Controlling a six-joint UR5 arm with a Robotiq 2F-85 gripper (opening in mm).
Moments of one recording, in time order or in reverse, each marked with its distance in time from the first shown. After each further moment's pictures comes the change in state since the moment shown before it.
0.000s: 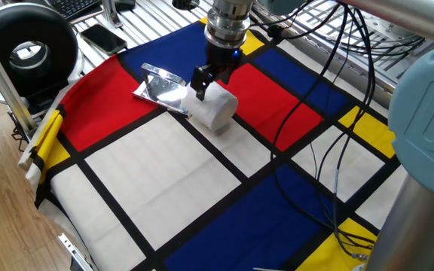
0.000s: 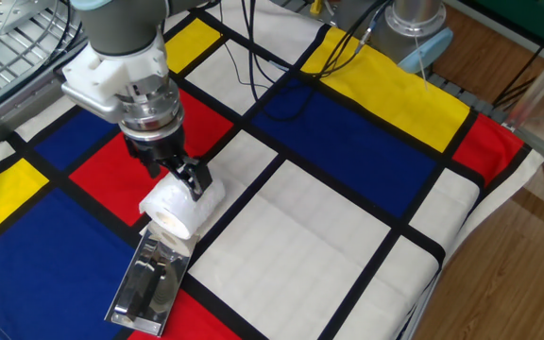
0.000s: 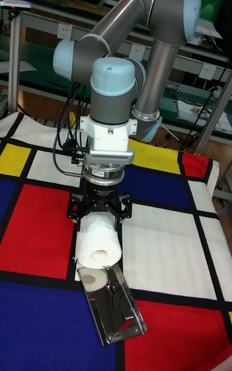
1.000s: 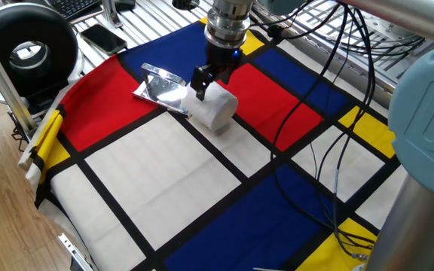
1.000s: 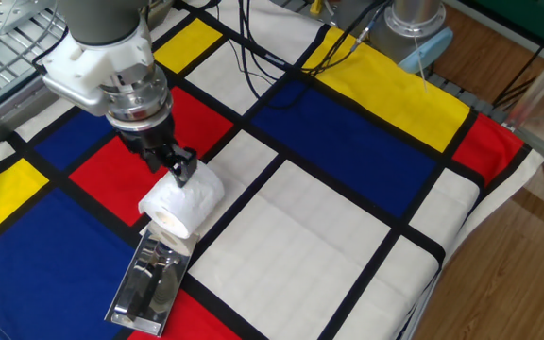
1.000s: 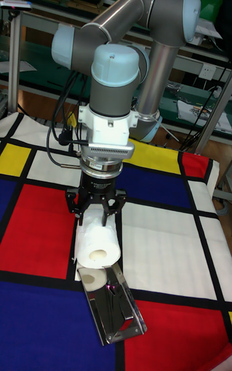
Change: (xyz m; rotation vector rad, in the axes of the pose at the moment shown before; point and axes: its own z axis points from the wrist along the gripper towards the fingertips) arm 0.002 -0.015 -0.024 0.044 0.054 0.029
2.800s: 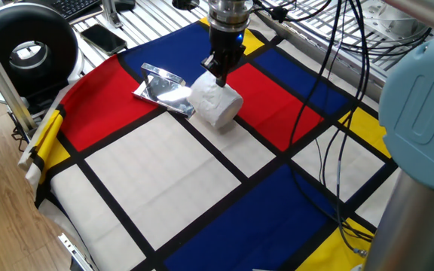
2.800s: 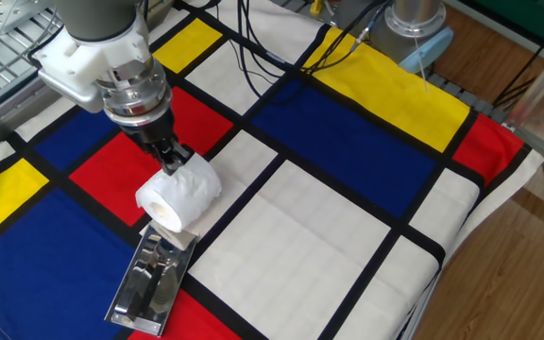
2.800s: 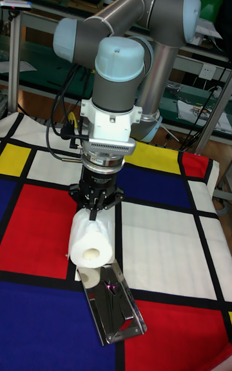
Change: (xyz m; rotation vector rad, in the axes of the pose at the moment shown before) arm 0.010 0.003 -0.015 0.005 0.050 0.023
